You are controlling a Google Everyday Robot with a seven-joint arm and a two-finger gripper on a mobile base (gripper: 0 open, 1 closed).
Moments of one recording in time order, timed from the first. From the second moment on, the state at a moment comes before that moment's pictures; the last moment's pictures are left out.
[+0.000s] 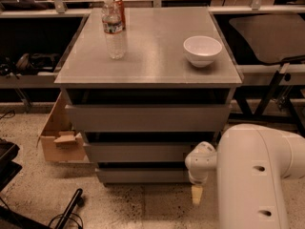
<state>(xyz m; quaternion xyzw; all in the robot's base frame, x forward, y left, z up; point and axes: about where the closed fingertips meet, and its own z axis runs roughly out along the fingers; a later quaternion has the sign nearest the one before) 0.561 -0.220 0.275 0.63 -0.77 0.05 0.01</state>
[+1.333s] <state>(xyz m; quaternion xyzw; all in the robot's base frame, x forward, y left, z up) 0.594 -0.207 0.207 0.68 -0.73 0.02 -0.01</state>
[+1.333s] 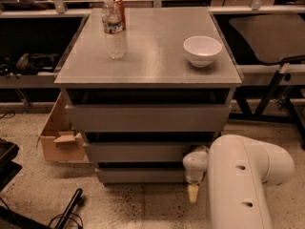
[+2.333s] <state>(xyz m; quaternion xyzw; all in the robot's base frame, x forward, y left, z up) 0.603 -0.204 0.193 0.69 -0.73 0.02 -0.03</state>
